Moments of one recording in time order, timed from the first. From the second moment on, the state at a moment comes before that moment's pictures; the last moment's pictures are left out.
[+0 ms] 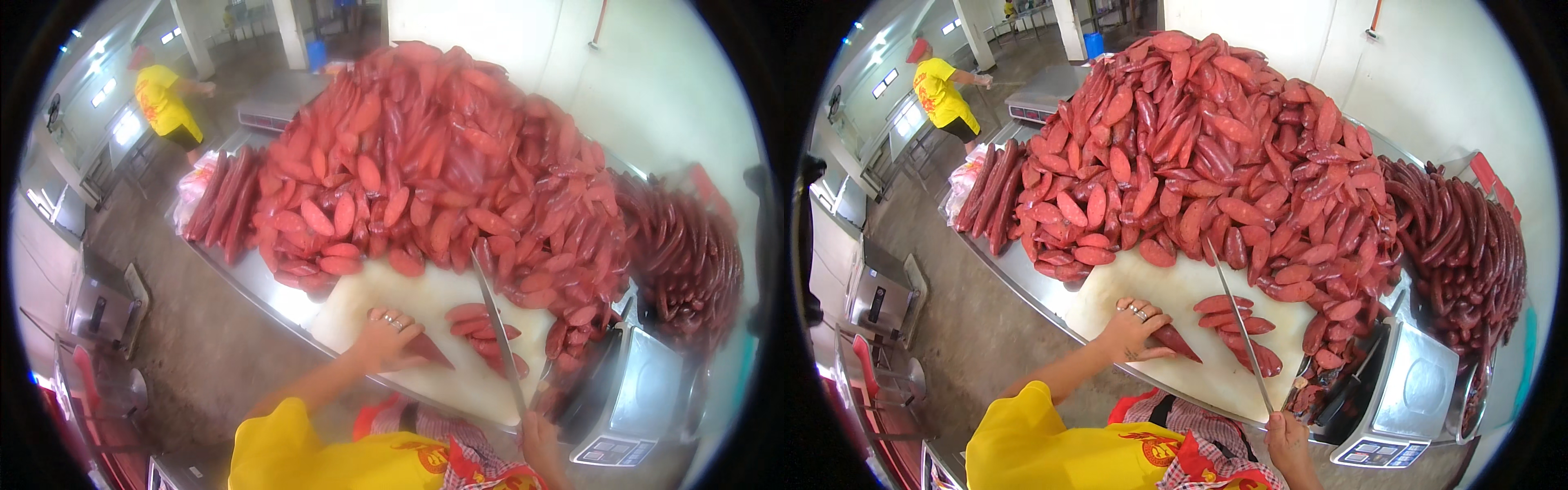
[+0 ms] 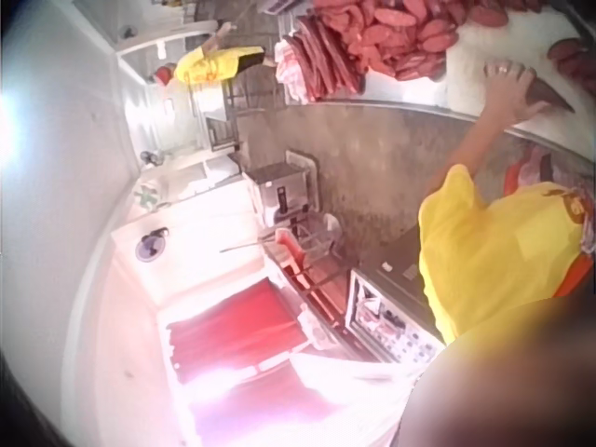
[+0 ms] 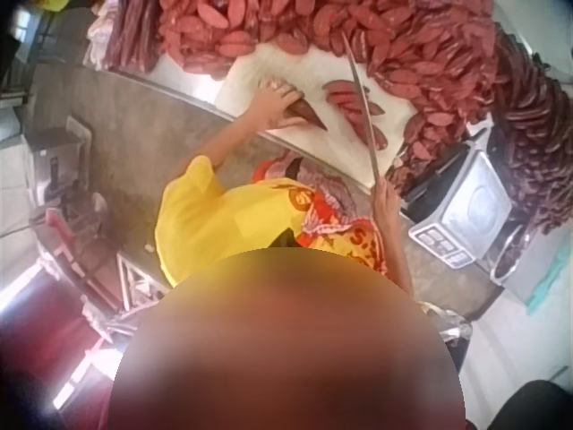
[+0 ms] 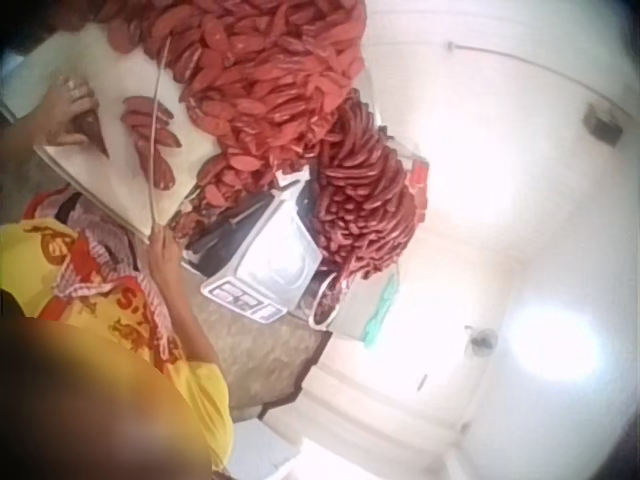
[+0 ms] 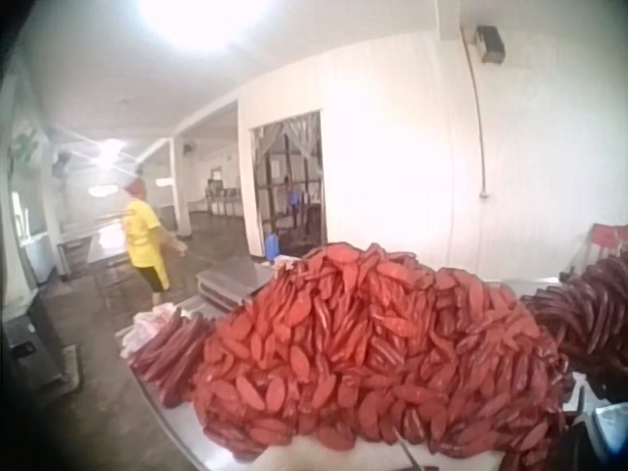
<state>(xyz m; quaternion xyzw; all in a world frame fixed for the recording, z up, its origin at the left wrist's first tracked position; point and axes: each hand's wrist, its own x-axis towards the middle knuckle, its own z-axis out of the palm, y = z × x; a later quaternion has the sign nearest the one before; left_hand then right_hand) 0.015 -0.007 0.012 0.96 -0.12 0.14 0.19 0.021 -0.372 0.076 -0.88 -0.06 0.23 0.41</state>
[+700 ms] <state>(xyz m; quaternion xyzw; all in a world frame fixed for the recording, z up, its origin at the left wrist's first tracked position) 0.007 -0.054 -0.002 0.97 -0.10 0.17 0.13 0.018 -0.399 0.061 -0.83 -0.01 0.22 0.52</state>
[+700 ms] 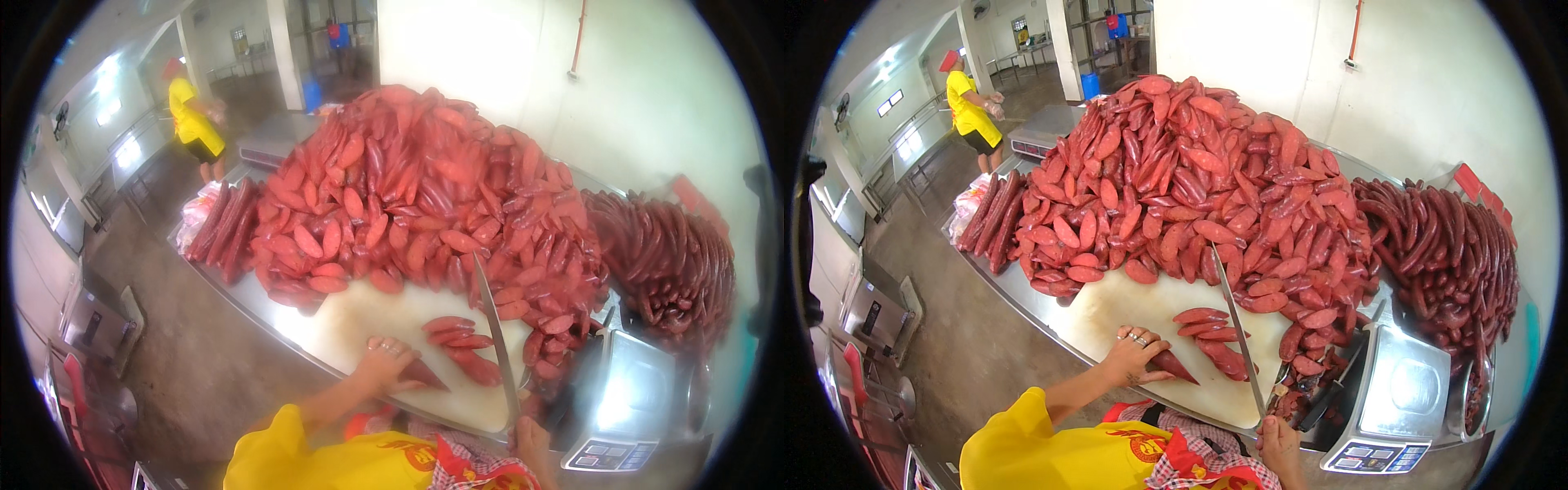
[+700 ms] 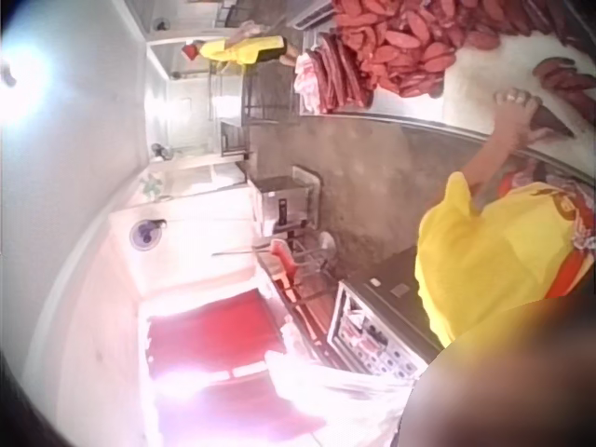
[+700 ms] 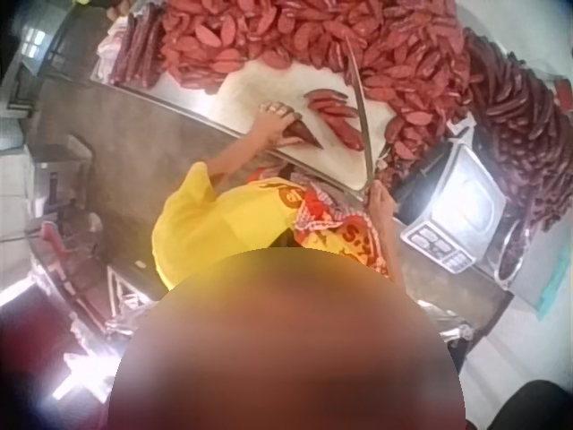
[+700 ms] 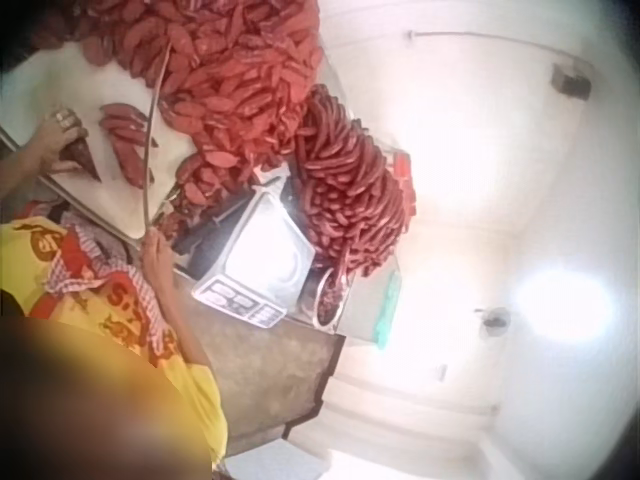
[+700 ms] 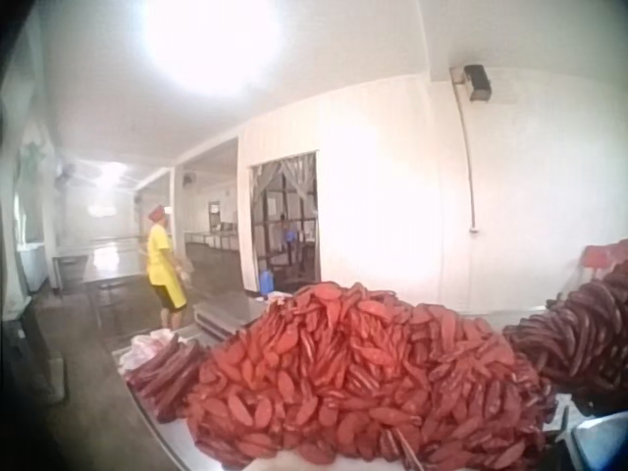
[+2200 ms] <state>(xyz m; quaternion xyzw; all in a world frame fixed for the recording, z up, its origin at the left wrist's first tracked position) -0.002 -0.068 0.002 0.95 -0.05 0.23 0.21 0.033 -0.384 0.079 -0.82 -0.12 0.30 0.48</state>
